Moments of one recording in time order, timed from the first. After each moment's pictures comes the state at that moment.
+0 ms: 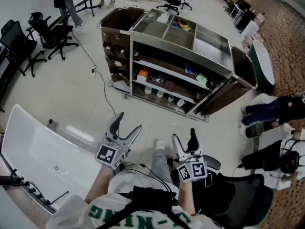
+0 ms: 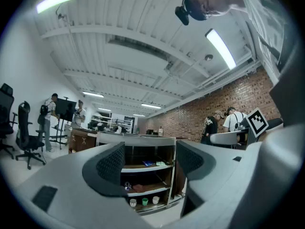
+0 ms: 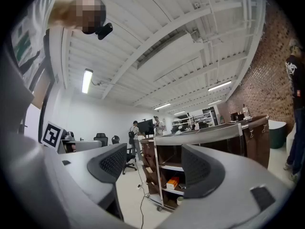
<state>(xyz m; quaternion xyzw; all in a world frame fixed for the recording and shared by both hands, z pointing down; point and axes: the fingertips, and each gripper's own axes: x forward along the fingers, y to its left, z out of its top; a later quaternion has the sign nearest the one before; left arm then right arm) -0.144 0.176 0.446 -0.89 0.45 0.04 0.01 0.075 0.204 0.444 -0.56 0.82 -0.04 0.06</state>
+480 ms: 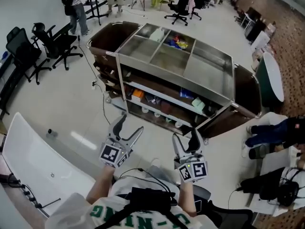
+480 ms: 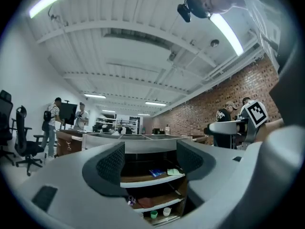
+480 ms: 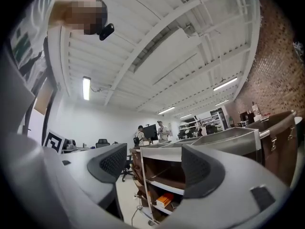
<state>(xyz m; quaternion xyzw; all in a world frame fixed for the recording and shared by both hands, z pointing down) -0.011 0.003 0.450 -0.88 0.47 0.02 0.02 0.198 0.022 0.420 -0.53 0.84 -0.03 0.09</state>
